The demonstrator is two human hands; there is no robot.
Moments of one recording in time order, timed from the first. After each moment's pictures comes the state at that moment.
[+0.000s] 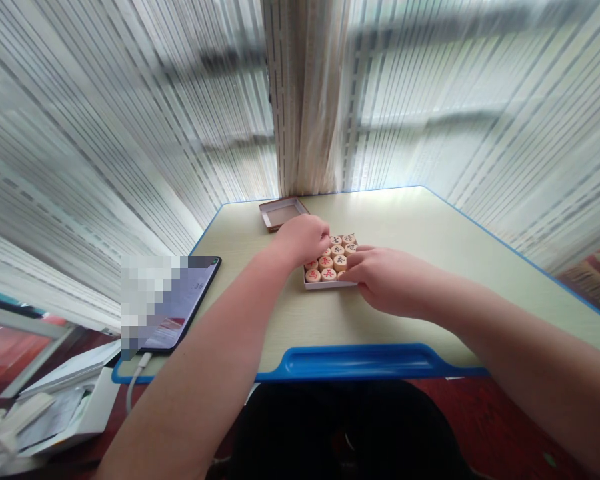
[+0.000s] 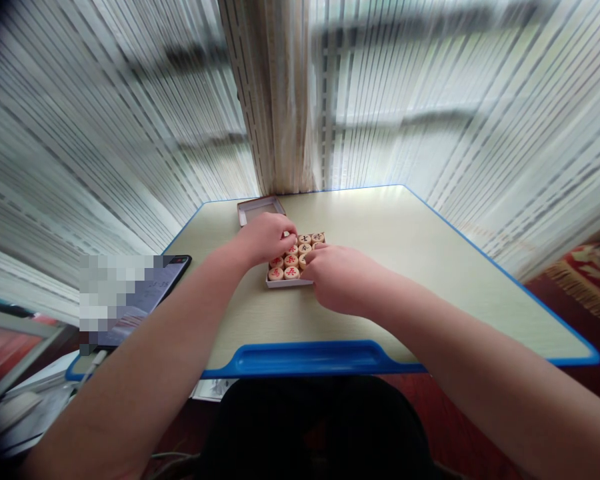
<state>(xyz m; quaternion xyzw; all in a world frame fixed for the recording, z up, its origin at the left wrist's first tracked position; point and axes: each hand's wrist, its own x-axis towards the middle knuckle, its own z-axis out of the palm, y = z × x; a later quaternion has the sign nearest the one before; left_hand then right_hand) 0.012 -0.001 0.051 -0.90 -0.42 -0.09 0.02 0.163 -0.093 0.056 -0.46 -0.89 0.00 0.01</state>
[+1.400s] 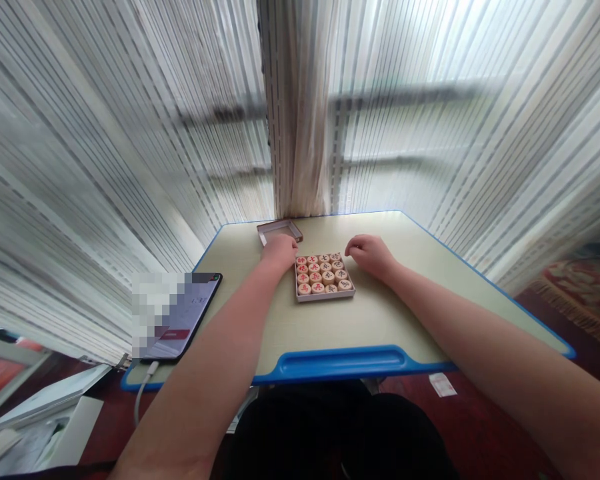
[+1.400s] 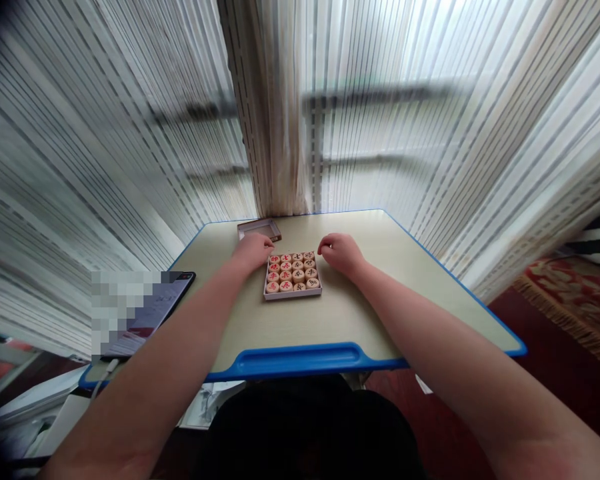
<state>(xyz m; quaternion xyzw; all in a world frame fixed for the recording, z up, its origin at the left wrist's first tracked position) -0.007 0.040 0.025 -0.81 -0.57 -0.13 -0.03 0.212 -0.013 0.015 -0.60 -0.73 0.05 0.32</state>
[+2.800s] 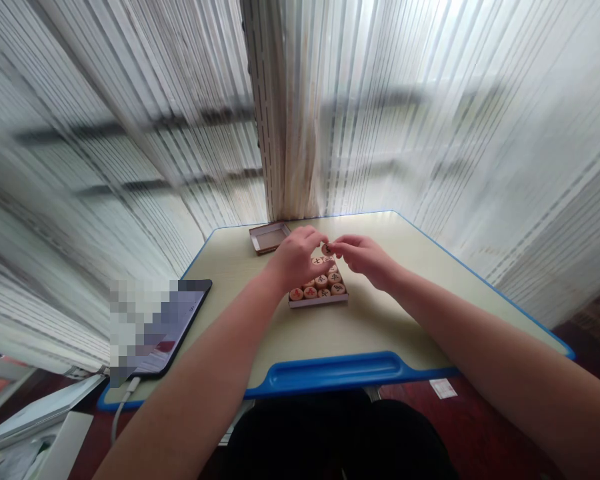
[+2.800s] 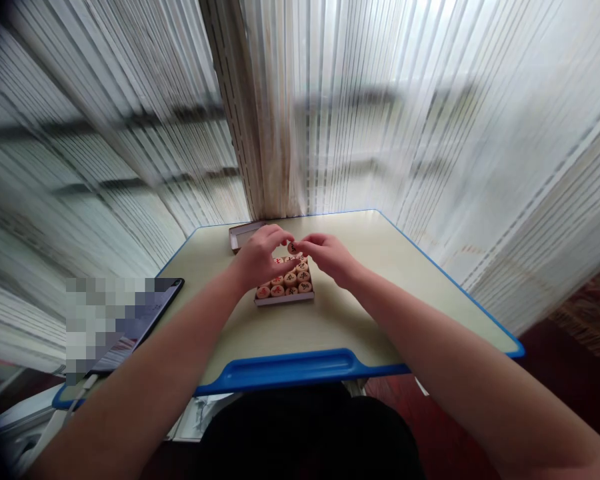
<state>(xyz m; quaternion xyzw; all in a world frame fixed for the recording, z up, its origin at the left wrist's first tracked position) 0.021 -0.010 0.046 -0.90 -0.24 -0.37 0.05 0.185 -0.051 0.048 -0.51 -0.55 0.45 0.48</state>
